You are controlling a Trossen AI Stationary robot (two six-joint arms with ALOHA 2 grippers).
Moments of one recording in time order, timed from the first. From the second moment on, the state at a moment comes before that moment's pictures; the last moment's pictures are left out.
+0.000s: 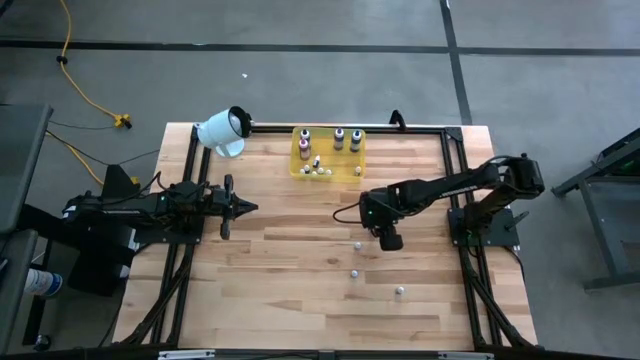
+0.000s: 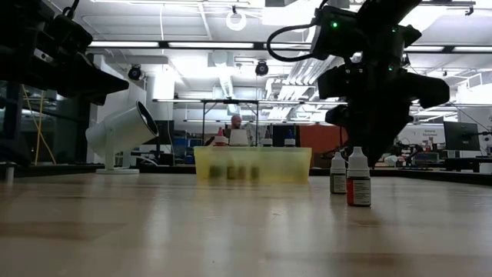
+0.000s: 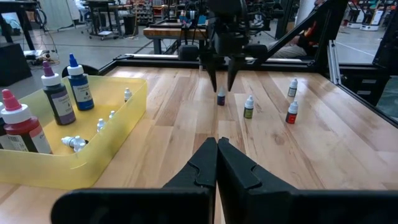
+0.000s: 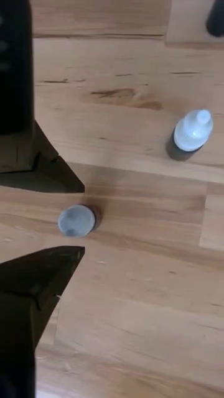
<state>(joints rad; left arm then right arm) 0.06 0.14 0.01 0.01 0.01 -0.01 -0.01 1.57 0.89 -0.61 -0.07 -0.13</state>
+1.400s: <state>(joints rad) 0.06 0.14 0.01 0.01 0.01 -0.01 -0.14 1.57 1.28 -0.90 -0.01 -0.14</state>
